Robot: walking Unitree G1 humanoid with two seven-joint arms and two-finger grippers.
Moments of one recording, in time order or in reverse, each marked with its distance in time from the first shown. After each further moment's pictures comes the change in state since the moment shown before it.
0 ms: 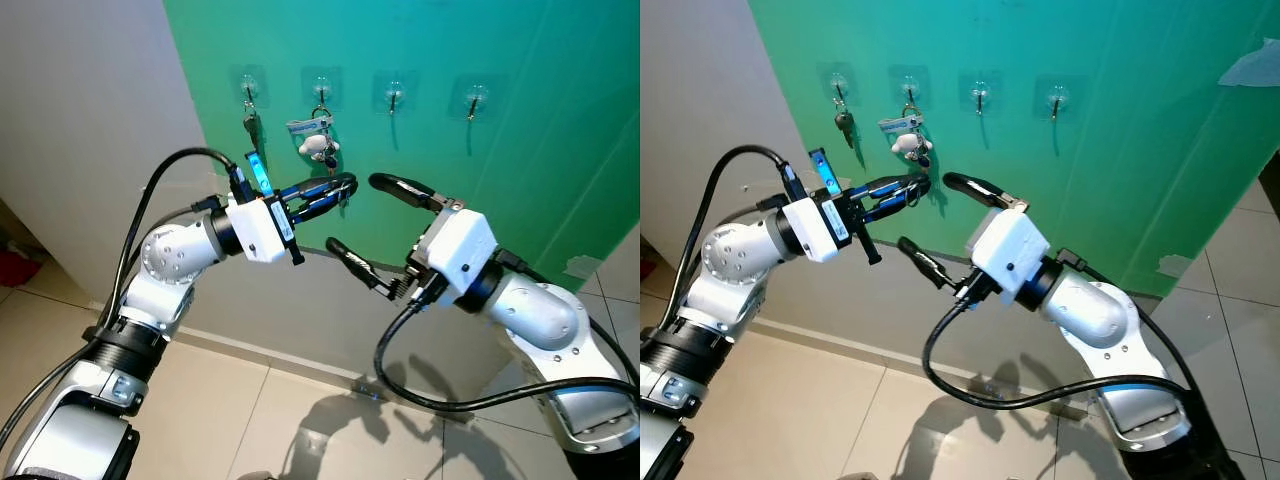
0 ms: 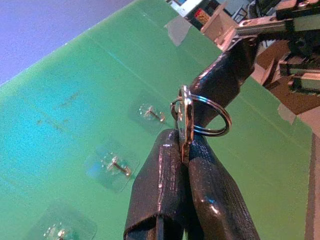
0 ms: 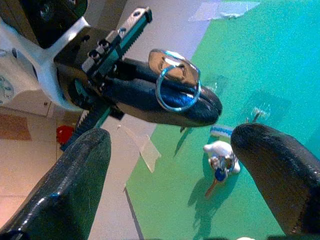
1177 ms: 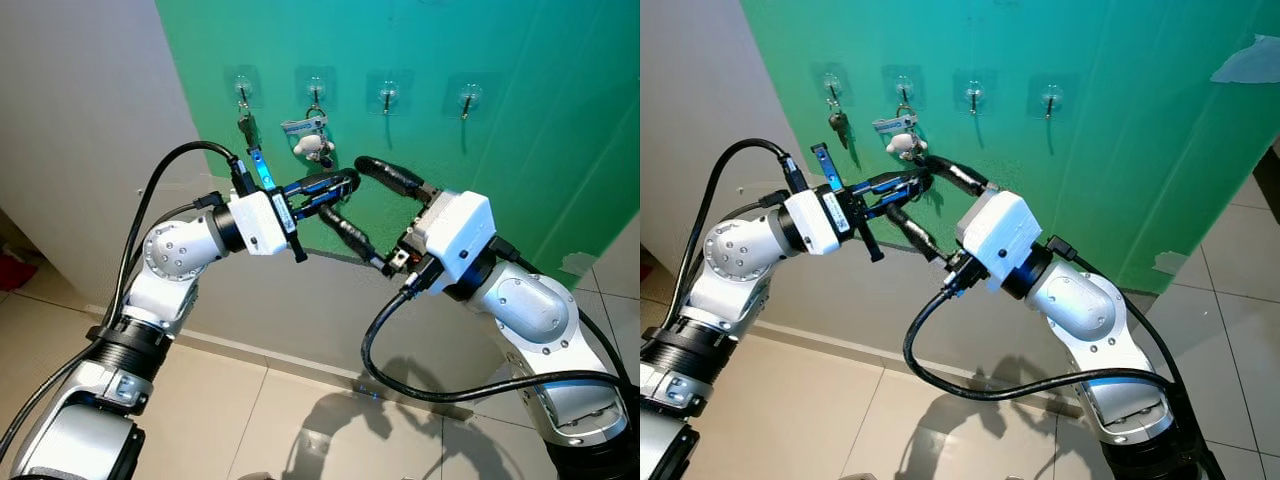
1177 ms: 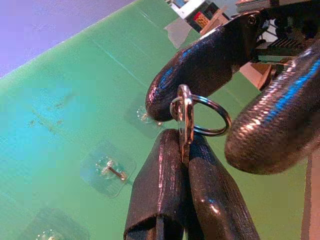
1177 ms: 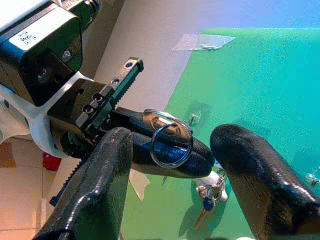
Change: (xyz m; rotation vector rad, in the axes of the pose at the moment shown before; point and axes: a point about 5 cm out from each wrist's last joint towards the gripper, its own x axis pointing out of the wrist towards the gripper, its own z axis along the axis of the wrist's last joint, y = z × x) left arm 0.003 0.001 0.000 -0.031 0.002 0.012; right arm 0.011 -0.002 0.015 0.004 -0.083 -0.048
